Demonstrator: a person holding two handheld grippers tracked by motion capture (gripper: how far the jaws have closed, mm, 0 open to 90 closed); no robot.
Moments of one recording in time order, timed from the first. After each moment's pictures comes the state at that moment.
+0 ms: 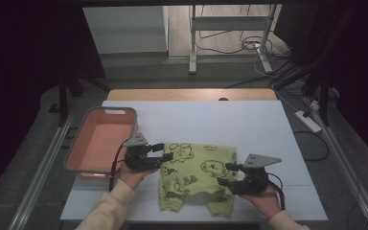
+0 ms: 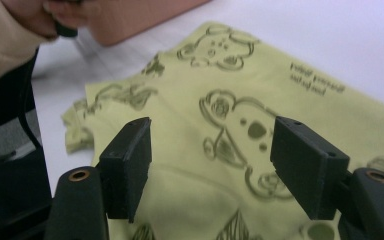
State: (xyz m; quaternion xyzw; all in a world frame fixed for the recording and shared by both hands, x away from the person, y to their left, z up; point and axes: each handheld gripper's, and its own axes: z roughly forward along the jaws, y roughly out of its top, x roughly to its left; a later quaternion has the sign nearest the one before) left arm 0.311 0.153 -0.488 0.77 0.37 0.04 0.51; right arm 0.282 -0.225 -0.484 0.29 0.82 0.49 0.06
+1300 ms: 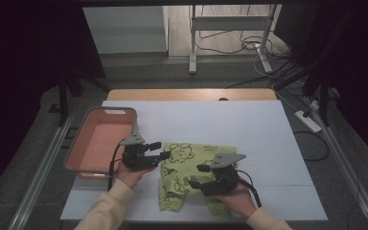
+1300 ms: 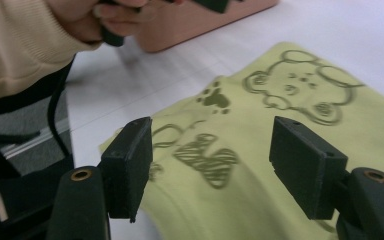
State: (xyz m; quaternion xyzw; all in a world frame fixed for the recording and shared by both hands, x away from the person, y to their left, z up) left arm 0.313 0.161 -0.488 0.77 0.38 0.05 0.51; right arm 0.278 -0.144 -0.479 0.22 0.85 0.47 0.02
